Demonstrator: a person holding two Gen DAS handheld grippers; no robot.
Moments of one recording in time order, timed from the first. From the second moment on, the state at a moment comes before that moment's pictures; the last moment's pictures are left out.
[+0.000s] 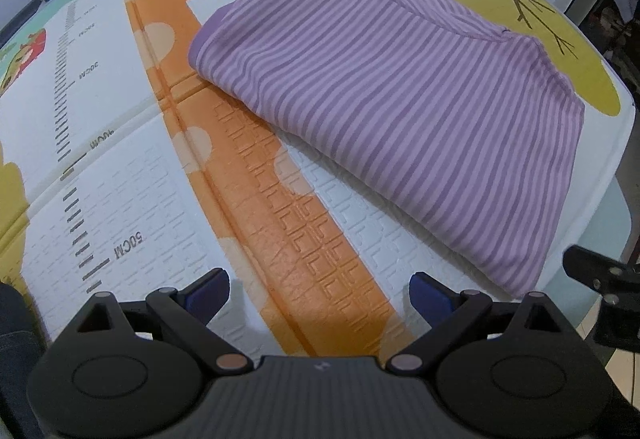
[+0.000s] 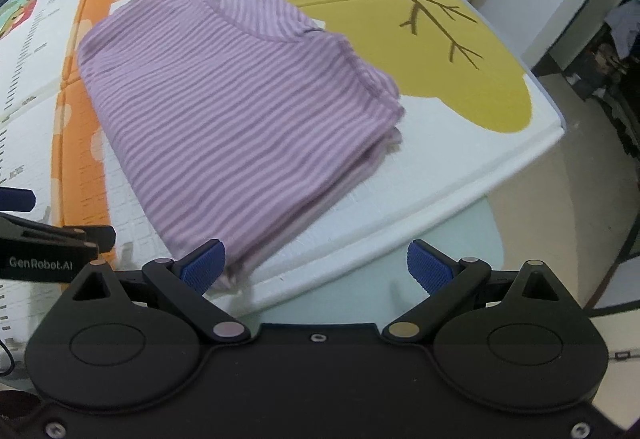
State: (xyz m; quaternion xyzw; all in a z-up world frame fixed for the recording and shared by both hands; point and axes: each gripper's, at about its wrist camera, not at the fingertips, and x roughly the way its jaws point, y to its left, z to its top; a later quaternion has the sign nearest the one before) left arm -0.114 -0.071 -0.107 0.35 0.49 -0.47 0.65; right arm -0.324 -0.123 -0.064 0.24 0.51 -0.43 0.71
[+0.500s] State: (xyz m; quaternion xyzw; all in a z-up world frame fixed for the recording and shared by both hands) left arm -0.106 -0.106 -0.087 0.26 0.50 -0.42 0.71; right arm -0.338 -0.146 -0.059 0.24 0.49 -0.40 0.74
